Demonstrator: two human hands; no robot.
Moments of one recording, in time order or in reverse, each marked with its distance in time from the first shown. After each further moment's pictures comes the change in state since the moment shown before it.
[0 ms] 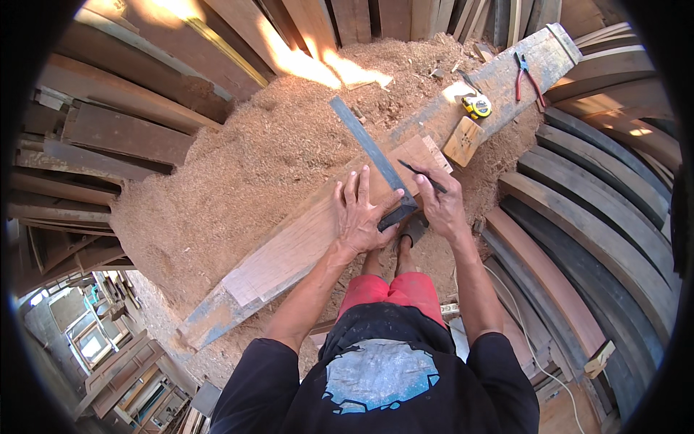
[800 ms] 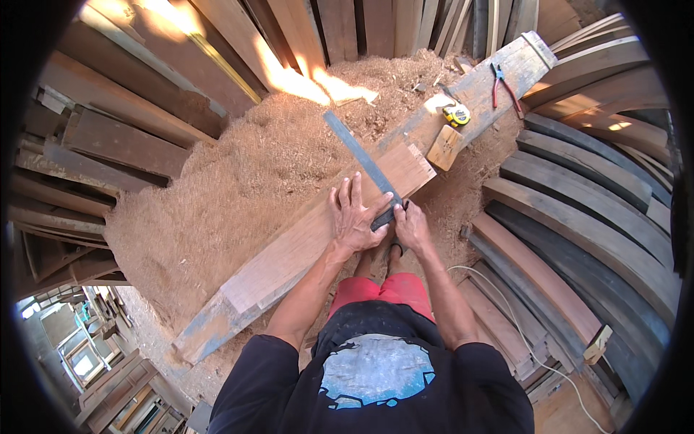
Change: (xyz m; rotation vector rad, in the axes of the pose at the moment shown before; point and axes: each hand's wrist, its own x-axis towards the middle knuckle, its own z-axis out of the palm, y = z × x) left_hand -0.006 -0.005 0.011 0.045 0.054 0.049; right_hand -0.062 0.065 0.052 -0.348 -0.021 0.308
